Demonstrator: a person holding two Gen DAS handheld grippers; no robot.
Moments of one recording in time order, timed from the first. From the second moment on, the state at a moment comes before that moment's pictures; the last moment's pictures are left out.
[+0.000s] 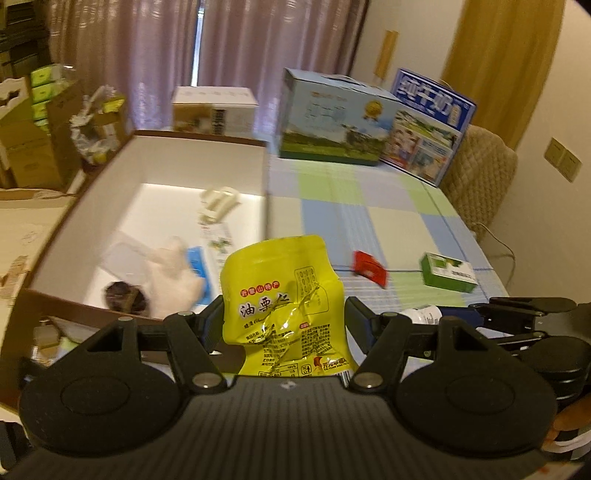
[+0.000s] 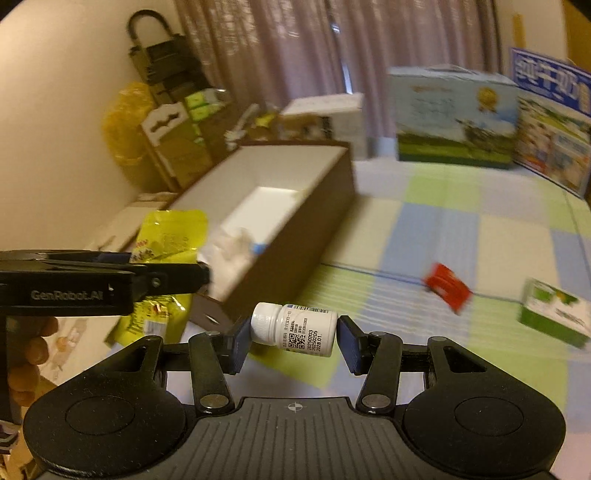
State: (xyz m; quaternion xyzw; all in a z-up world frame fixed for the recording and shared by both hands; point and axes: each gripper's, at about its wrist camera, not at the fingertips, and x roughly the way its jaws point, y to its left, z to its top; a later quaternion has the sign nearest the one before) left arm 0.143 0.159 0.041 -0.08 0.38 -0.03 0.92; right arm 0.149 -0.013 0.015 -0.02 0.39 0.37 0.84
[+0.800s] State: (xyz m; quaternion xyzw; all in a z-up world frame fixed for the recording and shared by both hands) left arm 0.189 0.289 0.040 -0.06 0.37 0.00 0.93; right arm 0.198 0.120 -0.001 -0.05 0.38 0.35 0.85
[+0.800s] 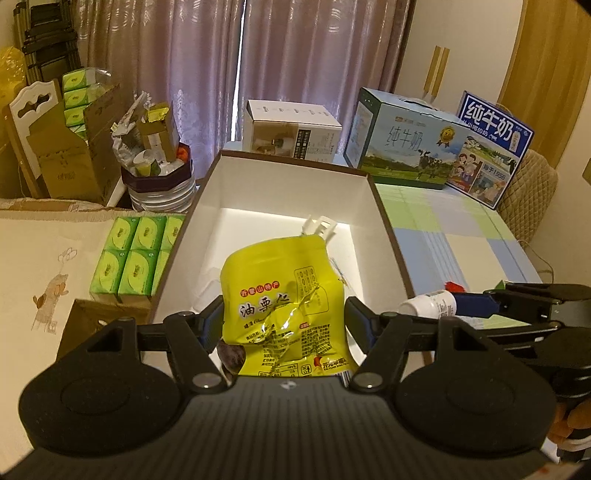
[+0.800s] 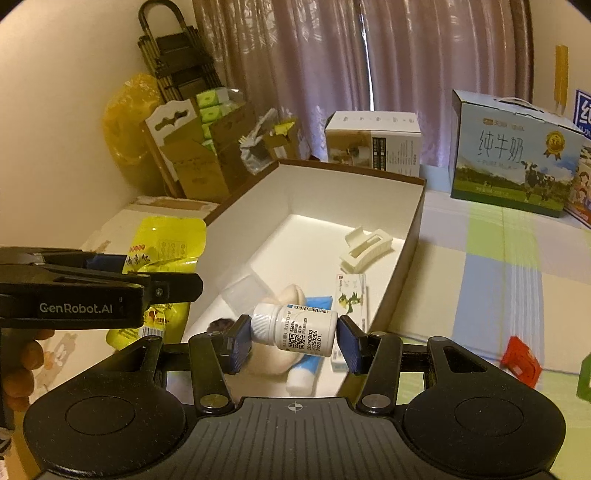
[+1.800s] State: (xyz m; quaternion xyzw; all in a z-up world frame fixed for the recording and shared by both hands) left arm 0.363 0.332 -0.025 0.01 0.43 0.00 0.90; right arm 0.319 0.184 -0.044 -0.08 0.41 0.29 0.86
